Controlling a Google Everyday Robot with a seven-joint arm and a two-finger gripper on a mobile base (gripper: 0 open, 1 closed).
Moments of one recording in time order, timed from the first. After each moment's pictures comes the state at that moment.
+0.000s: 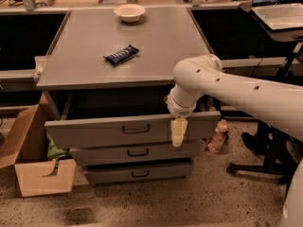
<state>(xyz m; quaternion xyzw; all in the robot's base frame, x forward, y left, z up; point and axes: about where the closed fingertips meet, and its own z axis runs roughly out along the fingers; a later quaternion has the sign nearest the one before) 0.617 -0.092 0.660 -0.74 0.66 0.00 0.14</state>
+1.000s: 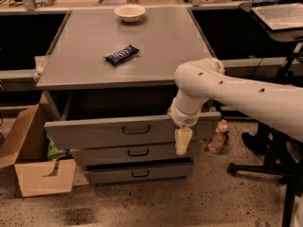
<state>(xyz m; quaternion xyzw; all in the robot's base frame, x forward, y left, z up) 0.562 -0.107 0.652 -0.74 0.67 0.04 0.07</state>
